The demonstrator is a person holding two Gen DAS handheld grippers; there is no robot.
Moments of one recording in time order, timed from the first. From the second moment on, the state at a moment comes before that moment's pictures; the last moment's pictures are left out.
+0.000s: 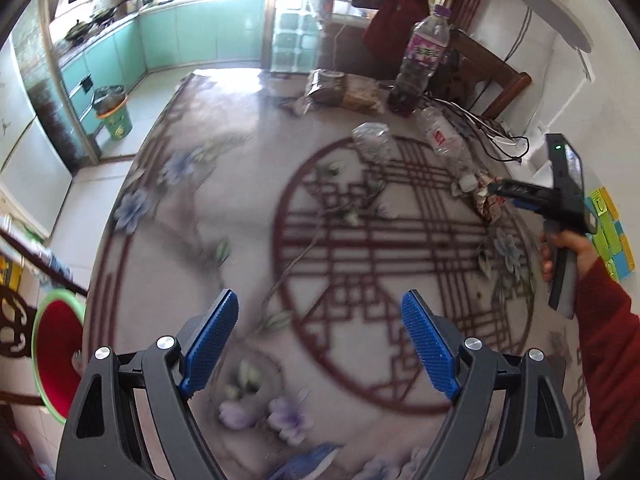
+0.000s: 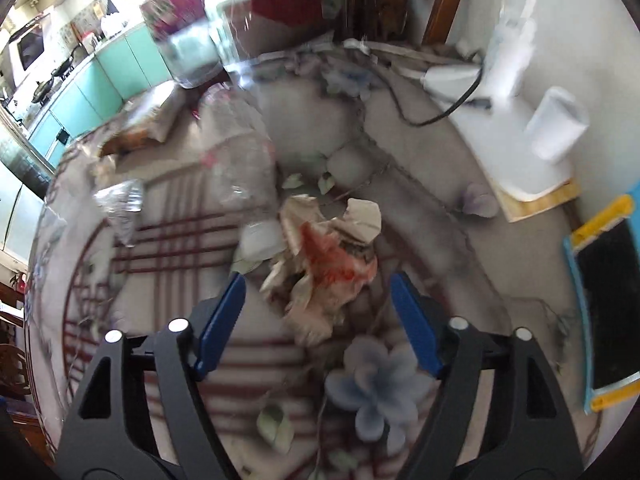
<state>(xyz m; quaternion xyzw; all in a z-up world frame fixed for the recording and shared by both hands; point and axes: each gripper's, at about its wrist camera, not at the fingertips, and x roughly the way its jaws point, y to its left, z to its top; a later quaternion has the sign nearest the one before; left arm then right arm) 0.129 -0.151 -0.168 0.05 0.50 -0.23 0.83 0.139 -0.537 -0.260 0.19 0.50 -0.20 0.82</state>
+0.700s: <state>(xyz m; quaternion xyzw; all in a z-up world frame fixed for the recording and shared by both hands) 0.332 -0.362 -0.275 0.02 0.53 -0.18 0.83 0.095 -0.571 -0.273 0.25 0.45 -0.14 0.85</state>
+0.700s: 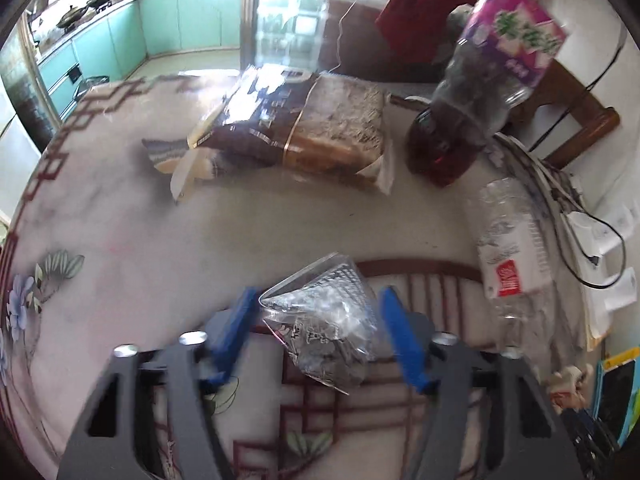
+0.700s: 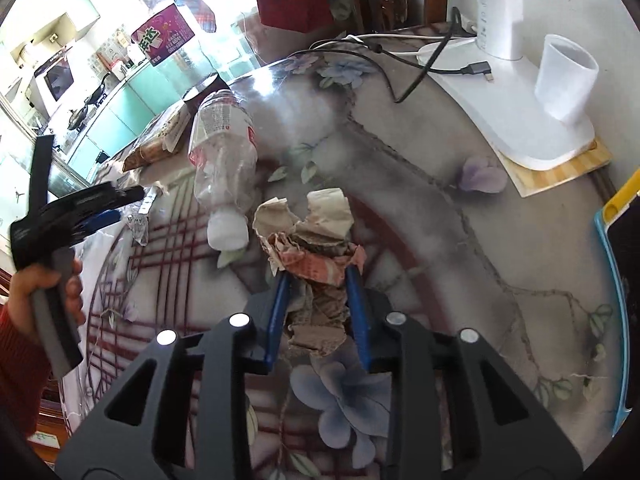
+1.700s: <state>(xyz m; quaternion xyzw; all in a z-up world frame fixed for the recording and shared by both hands) 0.116 -0.175 -0.123 0.05 0.43 -0.21 0.88 0.024 -0.384 -0.155 0.18 0.42 -0.07 0.89</state>
